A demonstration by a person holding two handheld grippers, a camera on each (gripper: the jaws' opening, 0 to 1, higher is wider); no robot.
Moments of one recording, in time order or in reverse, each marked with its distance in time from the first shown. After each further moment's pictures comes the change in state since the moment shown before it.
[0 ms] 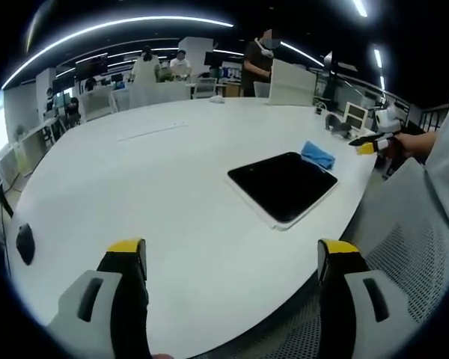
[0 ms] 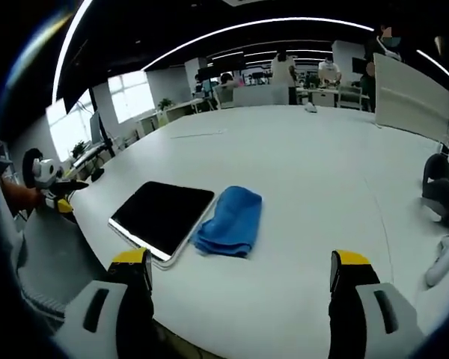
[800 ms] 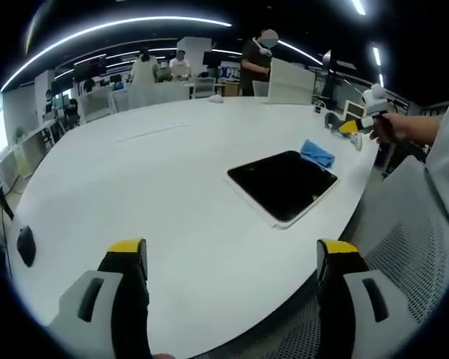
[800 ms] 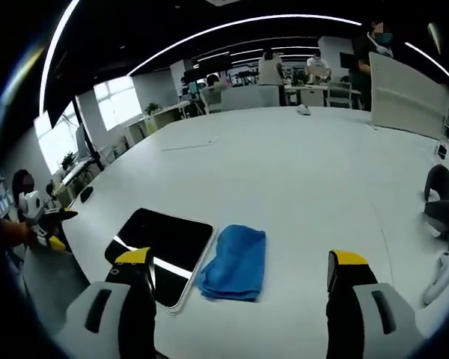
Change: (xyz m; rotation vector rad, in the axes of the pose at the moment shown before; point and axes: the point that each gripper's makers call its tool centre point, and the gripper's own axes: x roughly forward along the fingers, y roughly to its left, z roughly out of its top) left arm 0.000 0.001 -0.002 0.012 0.003 -0.001; right arm 0.036 0.000 0.047 0.032 0.041 -0.055
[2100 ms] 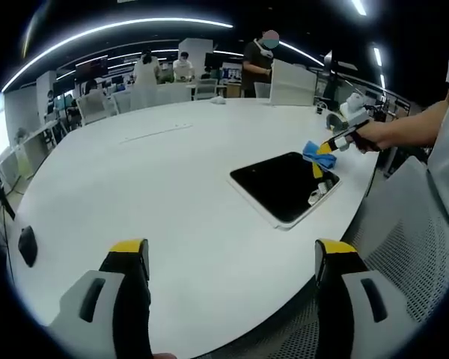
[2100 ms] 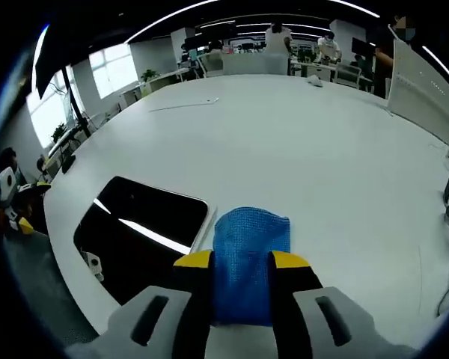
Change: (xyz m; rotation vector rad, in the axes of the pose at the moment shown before) left arm -0.001 0.003 0.002 -0.003 -0.010 0.011; right arm 0.077 0.012 -0.043 -0.065 0.178 -0.033
